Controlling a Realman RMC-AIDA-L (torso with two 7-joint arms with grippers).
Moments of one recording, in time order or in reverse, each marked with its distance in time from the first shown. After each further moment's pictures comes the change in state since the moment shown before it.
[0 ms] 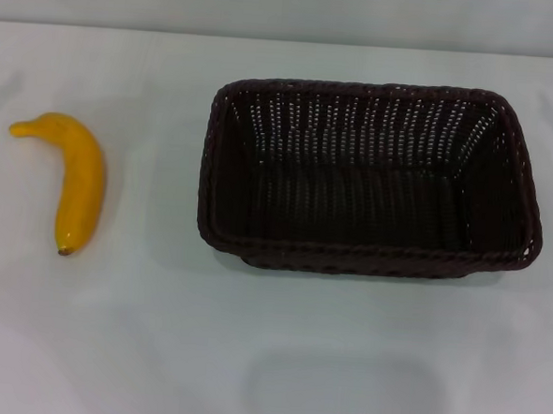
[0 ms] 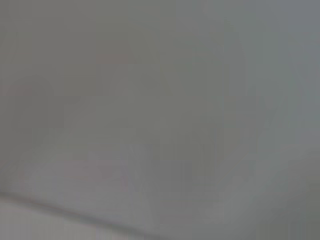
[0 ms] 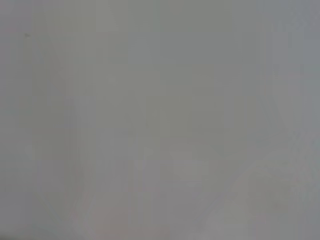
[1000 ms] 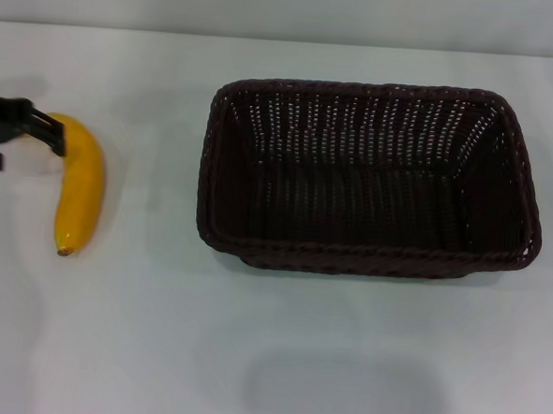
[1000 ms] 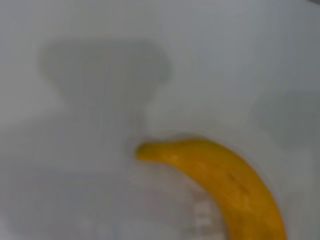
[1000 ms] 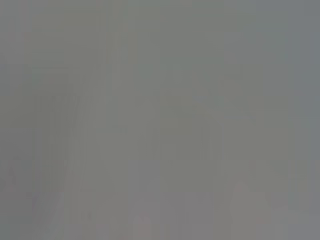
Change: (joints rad) left arm -0.467 -0.044 0.003 -0.368 0.909 -0.248 -0.452; right arm -0.004 -0.001 0.179 0.592 0.880 0.394 -1.315
